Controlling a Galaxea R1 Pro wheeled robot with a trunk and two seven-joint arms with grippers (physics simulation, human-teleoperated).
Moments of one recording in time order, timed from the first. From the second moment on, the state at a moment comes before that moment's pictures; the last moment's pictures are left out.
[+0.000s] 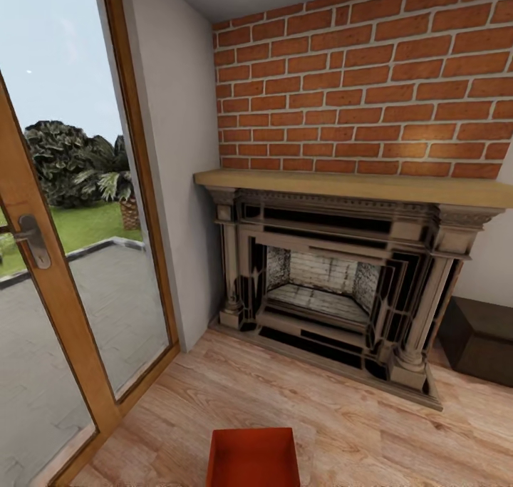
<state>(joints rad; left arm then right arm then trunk) -0.19 0.06 -0.17 -0.07 0.54 -0.03 0.04 -0.17 0.02 0.25 0.03 -0.07 -0.17 -0.05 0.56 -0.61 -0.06</state>
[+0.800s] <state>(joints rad) -0.19 0.06 -0.17 -0.07 0.53 -0.03 0.04 -0.17 0.02 0.25 0.03 -0.06 -0.17 -0.05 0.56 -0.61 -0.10</state>
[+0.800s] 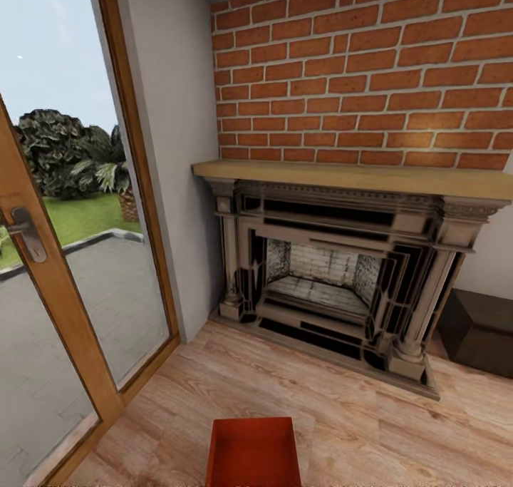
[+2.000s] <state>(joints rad) -0.19 0.06 -0.17 -0.07 0.53 -0.03 0.04 -0.17 0.02 0.25 0.03 -0.06 -0.17 -0.05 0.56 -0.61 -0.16</state>
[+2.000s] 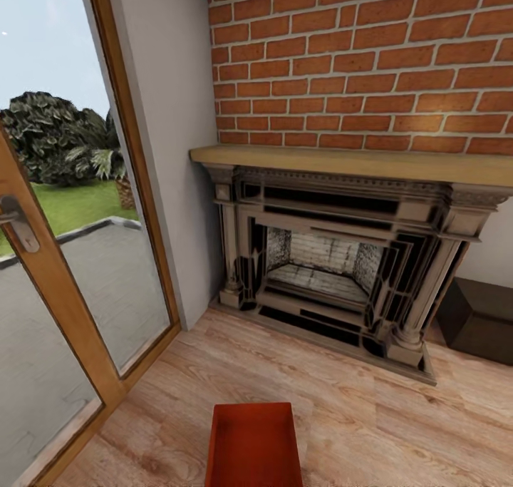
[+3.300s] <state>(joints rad) -0.20 0.11 -0.18 -0.35 0.52 0.02 0.03 -0.17 0.02 0.24 -0.19 -0.08 -0.02 -0.06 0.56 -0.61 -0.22</state>
